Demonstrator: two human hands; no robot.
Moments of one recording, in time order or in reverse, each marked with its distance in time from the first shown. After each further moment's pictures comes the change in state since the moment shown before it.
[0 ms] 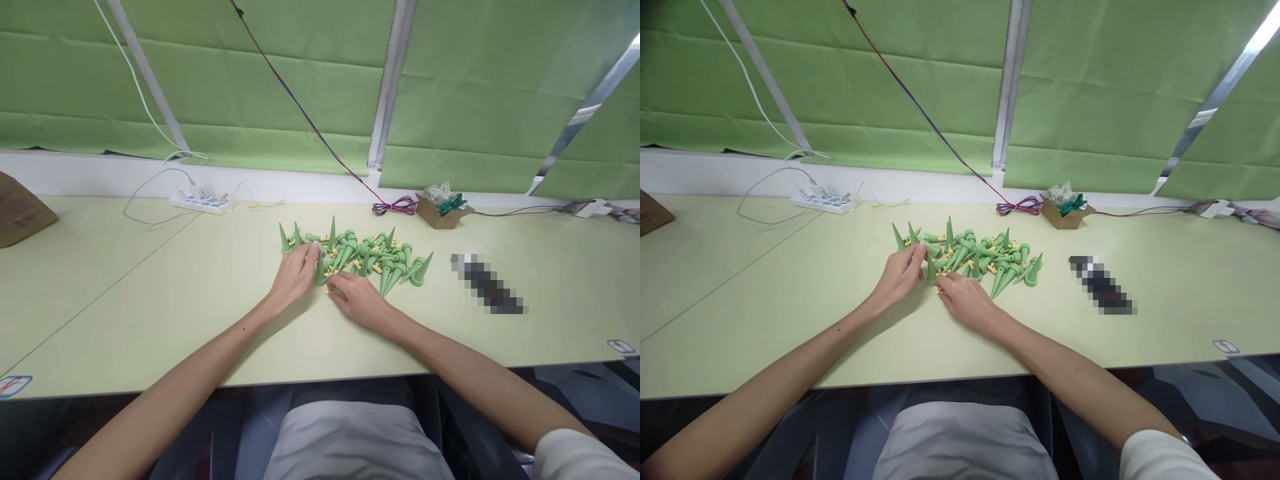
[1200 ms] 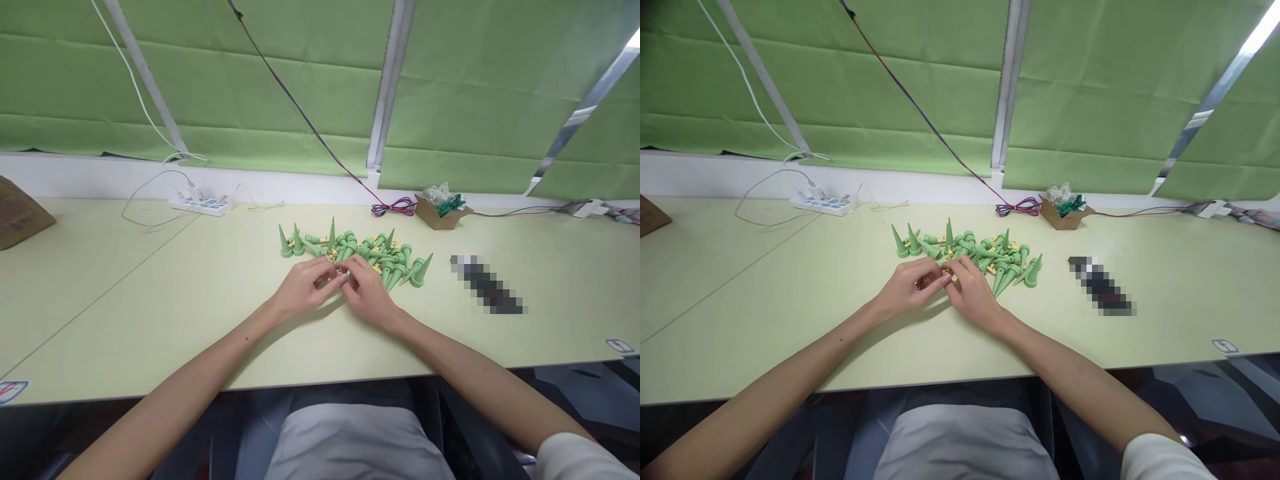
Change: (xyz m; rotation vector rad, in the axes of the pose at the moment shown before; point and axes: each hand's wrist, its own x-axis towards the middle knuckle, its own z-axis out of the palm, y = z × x) left_hand -0.012 0.004 0.003 0.017 -0.129 0.489; right_hand 0.002 -0.006 -0.013 0.257 0.326 0.022
